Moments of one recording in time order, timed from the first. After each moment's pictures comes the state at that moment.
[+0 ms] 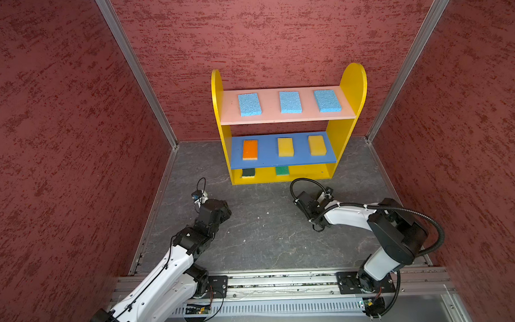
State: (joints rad) left arm -0.47 0.76 0.48 -0.41 -0.36 -0.89; right arm 0.70 1.64 0.77 -0.42 0.59 1.25
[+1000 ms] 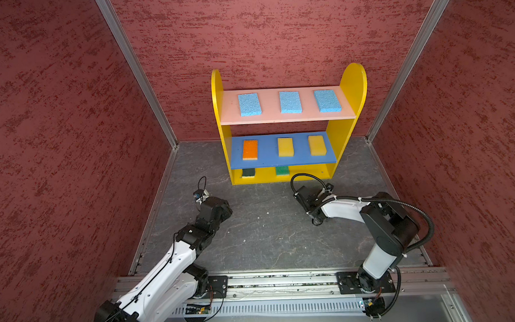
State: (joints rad) left arm -0.43 0.81 0.47 -0.36 -0.29 -0.89; right arm 0.63 1.72 0.85 -0.45 0.59 1.24
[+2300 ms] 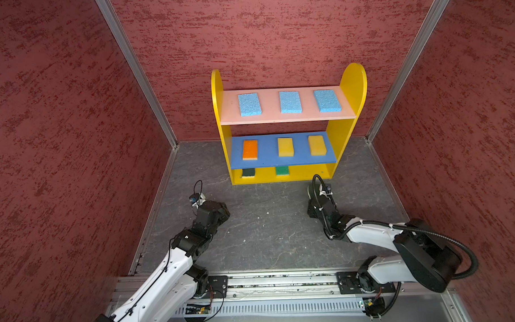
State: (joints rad) left arm -0.43 0.73 0.44 -0.42 -0.31 -0.93; right arm 0.62 1.38 0.43 0.24 0.48 0.57
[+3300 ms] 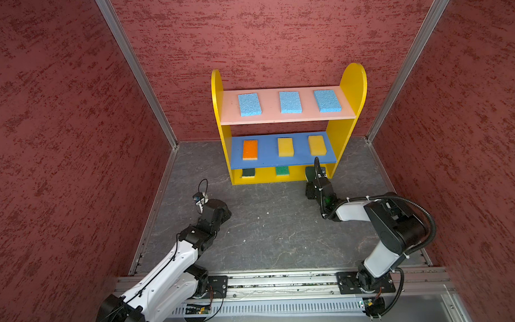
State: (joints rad) left arm -0.43 0.85 0.42 -0.30 -0.35 -0.90; right arm 0.42 1.70 0.63 0.50 0.34 0.30
